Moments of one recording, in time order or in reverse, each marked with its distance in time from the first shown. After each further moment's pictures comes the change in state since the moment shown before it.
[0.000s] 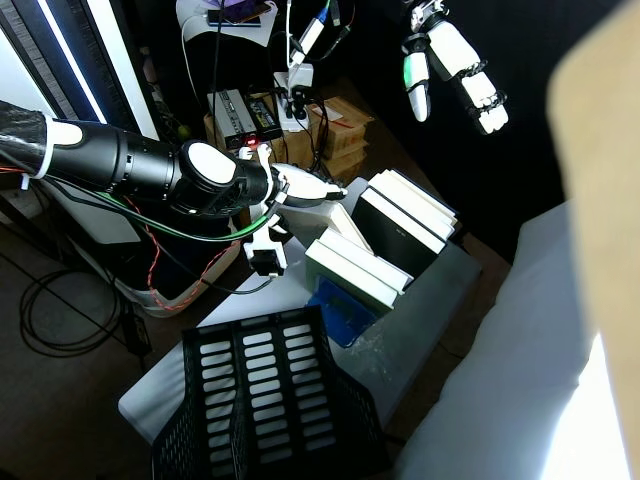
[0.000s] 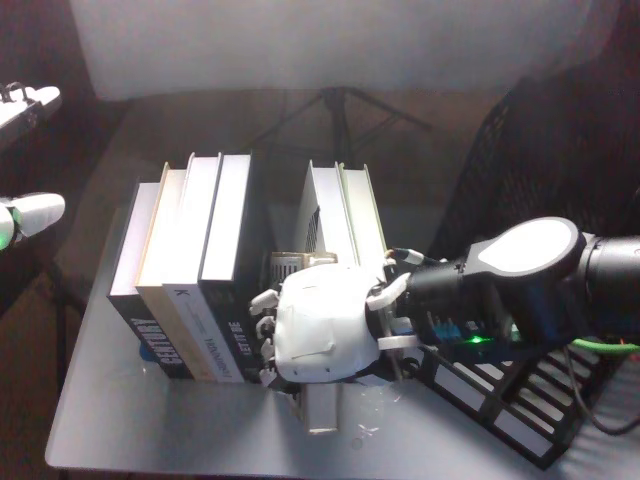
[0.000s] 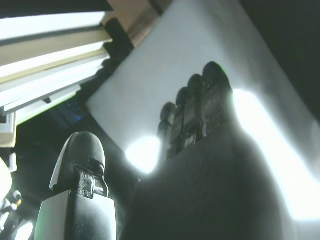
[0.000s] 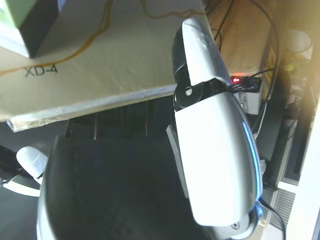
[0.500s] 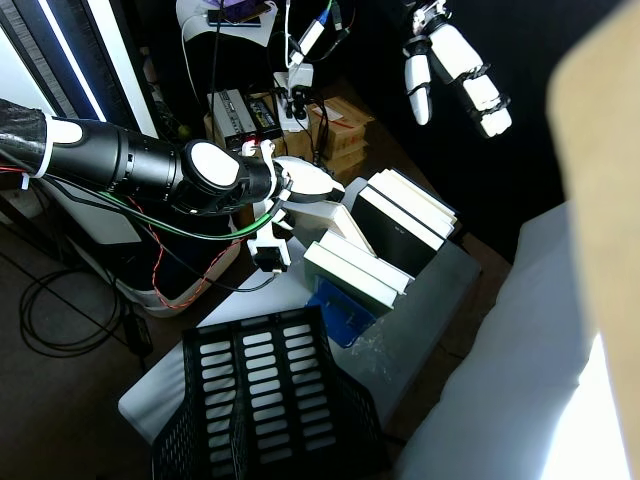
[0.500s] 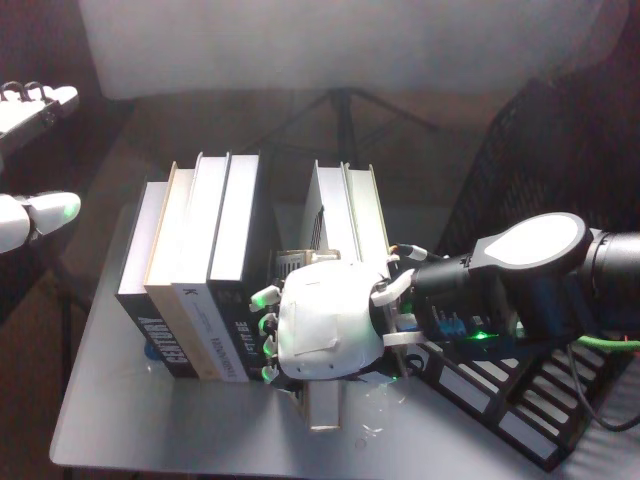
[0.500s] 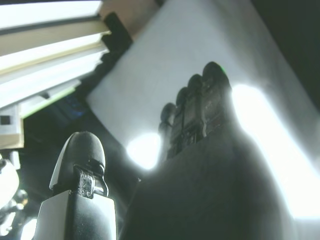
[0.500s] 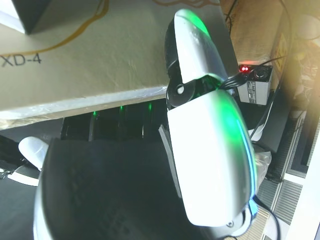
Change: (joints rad) left arm -0.033 -0.024 0.019 0.027 0.022 -0.002; right arm 0.003 0.012 -0.002 0.039 0.013 -0.036
